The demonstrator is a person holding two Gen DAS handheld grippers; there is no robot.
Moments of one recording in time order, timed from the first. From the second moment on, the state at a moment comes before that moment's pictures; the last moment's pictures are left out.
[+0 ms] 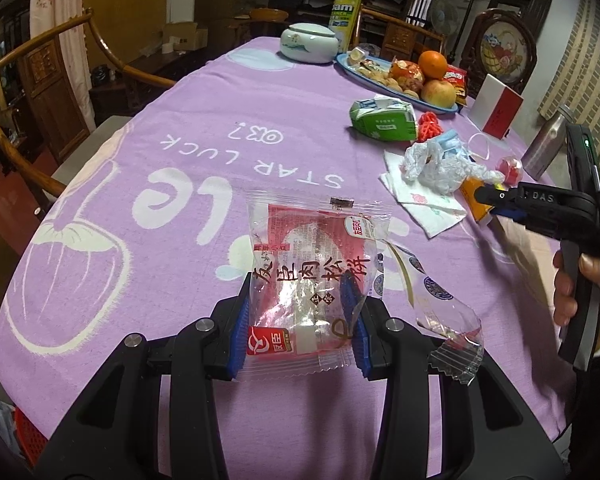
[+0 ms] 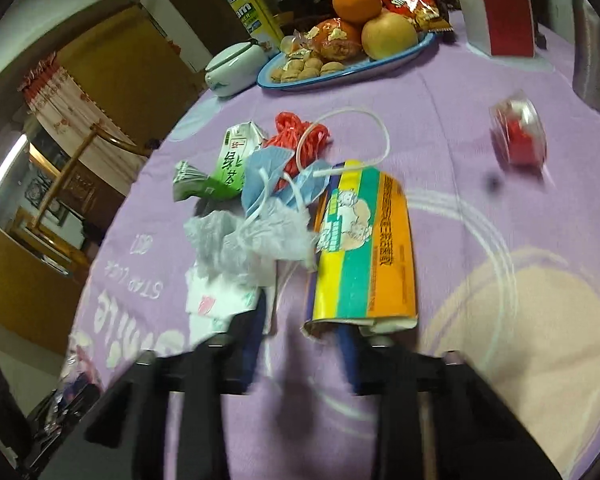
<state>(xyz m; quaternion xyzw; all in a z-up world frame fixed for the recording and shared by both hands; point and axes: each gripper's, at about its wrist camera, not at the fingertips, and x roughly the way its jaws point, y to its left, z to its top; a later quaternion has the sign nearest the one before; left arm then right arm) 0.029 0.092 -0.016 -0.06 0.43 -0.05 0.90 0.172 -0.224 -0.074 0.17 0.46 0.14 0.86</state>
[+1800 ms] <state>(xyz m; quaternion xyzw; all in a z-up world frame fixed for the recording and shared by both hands) -0.093 0.174 0.006 -0.10 0.38 0.06 0.92 -0.004 -0.088 -0.019 0.00 0.37 0.32 0.87</state>
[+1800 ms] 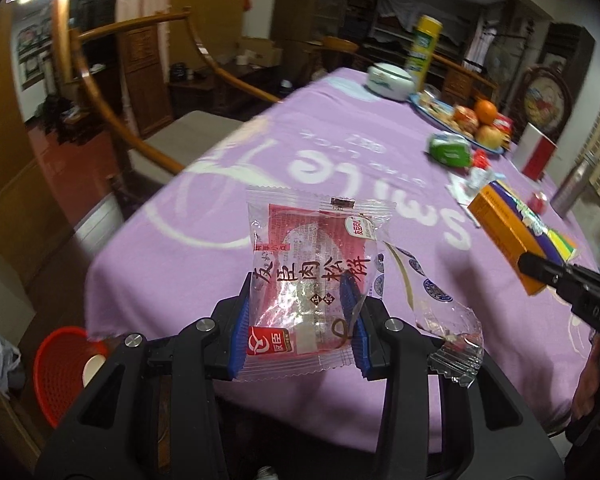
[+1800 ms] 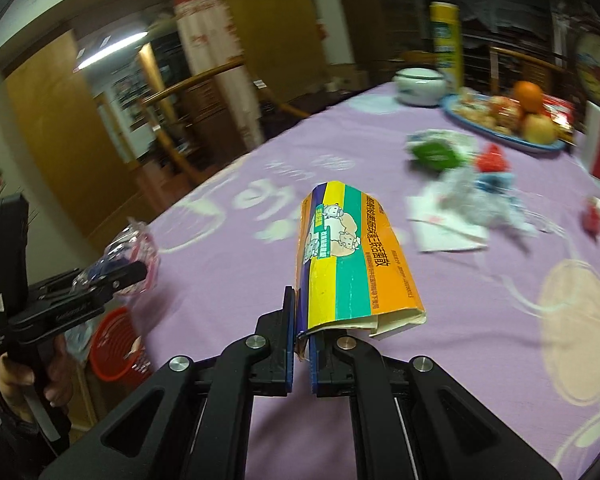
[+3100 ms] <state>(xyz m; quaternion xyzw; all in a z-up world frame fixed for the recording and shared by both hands) -0.274 0.440 -0.177 -0.31 0.48 0.34 0.74 -0.148 0.338 -0.160 -0.26 0.50 0.57 0.60</state>
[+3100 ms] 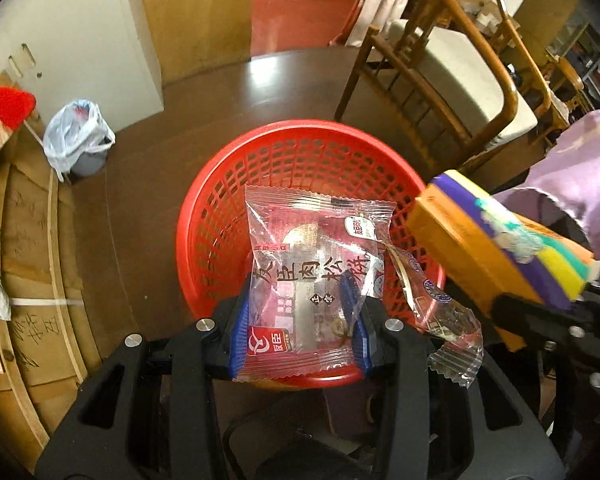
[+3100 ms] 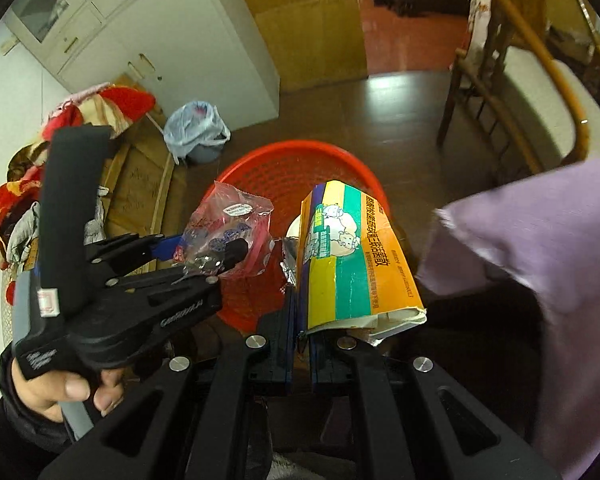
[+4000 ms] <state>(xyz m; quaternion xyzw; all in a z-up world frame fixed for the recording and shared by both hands) -0.265 0.435 -0.139 -0.32 0.46 0.33 0.76 -0.120 0.286 -0.098 -0.20 0.46 0.58 0.64</state>
